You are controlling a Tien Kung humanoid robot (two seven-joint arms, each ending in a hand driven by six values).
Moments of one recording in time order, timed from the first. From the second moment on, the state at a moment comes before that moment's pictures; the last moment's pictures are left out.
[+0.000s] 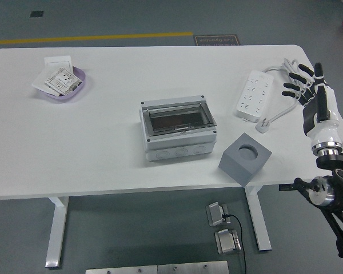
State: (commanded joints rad) left arm -0.01 0.25 -0.27 -0.18 0.31 -0.02 0.31; right arm 0.13 -0.36 1.23 1.46 -0.74 -0.39 0.34
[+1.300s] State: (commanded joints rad) left arm 0.00 0.26 -0.28 -0.18 0.31 -0.02 0.31; right arm 0.16 -0.35 1.20 1.44 -0.77 -0.42 0.35
